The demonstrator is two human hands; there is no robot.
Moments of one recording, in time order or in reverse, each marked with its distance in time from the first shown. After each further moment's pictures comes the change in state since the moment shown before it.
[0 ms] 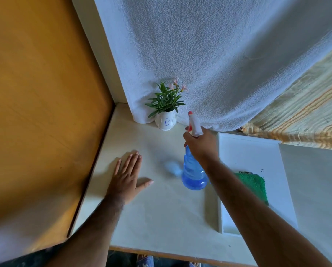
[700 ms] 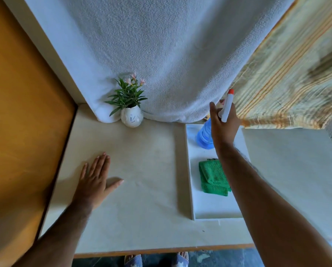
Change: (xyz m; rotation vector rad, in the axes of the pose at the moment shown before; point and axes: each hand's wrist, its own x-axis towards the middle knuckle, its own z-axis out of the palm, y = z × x) left_hand 0.002 -0.003 0.013 0.015 0.034 0.066; right_hand 0.055 0.069 -0.126 0.136 0.596 -0.248
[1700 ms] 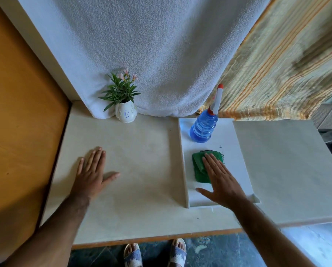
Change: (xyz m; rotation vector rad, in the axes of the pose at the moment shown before) left_hand 0.000 0.004 -0.004 0.023 0.035 -0.001; right_hand -0.126 0.125 -0.128 -0.901 -0.843 -0.614
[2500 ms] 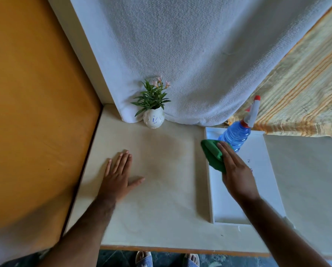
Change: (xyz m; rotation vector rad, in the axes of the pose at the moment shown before) left_hand -0.002 0.003 -0.003 -0.027 -0.070 -0.041; right_hand 0.079 -0.065 -0.068 0.249 0.396 0.075
